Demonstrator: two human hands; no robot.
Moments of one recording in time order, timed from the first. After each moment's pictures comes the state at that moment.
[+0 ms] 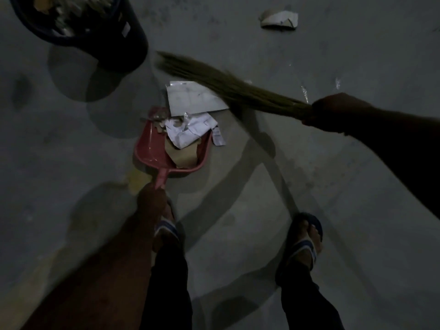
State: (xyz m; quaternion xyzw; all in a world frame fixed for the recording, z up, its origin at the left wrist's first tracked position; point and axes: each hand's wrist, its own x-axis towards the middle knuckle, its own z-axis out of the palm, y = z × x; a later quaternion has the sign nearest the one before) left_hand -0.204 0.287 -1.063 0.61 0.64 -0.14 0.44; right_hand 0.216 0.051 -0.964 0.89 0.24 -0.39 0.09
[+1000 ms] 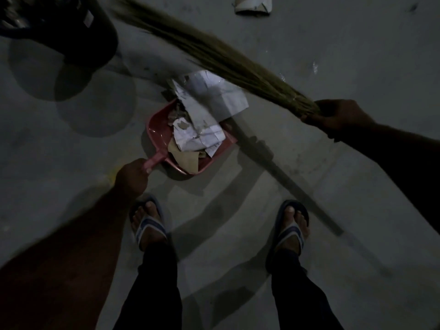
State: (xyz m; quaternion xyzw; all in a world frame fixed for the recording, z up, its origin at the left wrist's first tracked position) left_hand -0.178 0.338 -1.074 0.92 0.23 -0.18 0.26; right_hand 0.188 -0.027 -0.947 0.91 0.10 -0.38 -0.12
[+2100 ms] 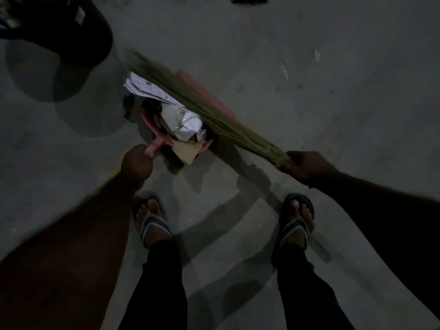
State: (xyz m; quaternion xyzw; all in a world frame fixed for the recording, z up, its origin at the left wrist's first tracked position) left_hand -0.117 0.316 -1.049 0.78 0.48 -0.20 0.35; right_hand 0.082 -0.045 -0.990 0.85 0.15 -0.49 -0.05
